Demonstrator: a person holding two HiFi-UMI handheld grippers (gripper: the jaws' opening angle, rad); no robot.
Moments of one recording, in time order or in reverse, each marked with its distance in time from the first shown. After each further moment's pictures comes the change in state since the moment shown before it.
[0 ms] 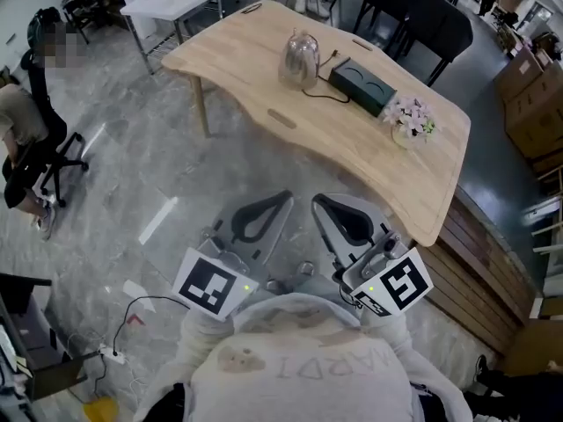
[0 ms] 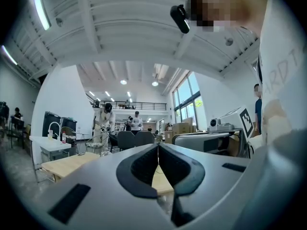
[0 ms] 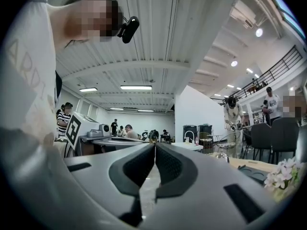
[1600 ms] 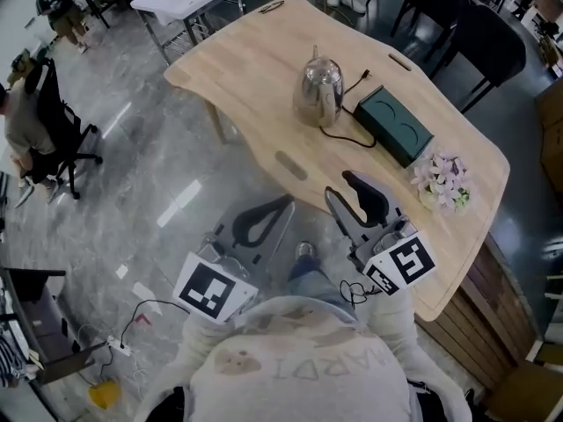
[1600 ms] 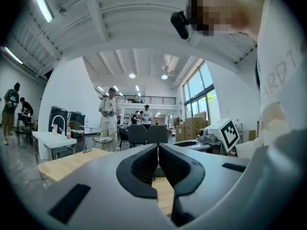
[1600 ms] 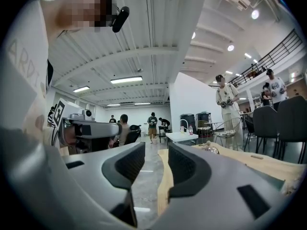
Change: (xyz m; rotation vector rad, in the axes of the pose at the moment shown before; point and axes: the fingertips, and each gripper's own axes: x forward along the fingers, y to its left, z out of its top) left arm 0.178 0.162 -0.025 -0.033 0.069 0.104; right arm 0.135 -0.255 -0.073 0.076 0.098 0.031
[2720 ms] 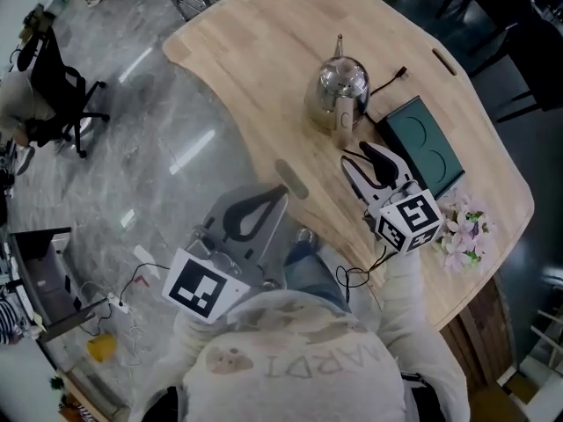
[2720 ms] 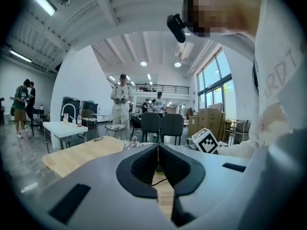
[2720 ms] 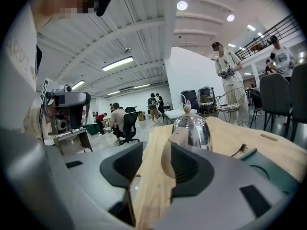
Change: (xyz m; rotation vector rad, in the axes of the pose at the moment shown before) left arm 0.108 0.106 -0.045 -0.066 0.158 0.136; right arm 0.115 -0.182 -0.120 0.120 0.250 0.084
